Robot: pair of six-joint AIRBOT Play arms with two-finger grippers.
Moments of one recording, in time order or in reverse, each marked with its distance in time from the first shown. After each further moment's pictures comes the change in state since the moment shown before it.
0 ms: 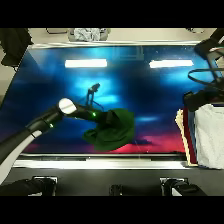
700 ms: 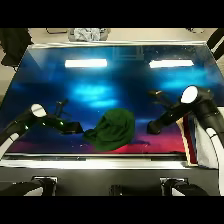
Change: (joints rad) left arm 0.358 0.116 -0.360 0.211 -0.219 0.029; right arm 0.000 -0.175 -0.443 0.475 -0.046 -0.182
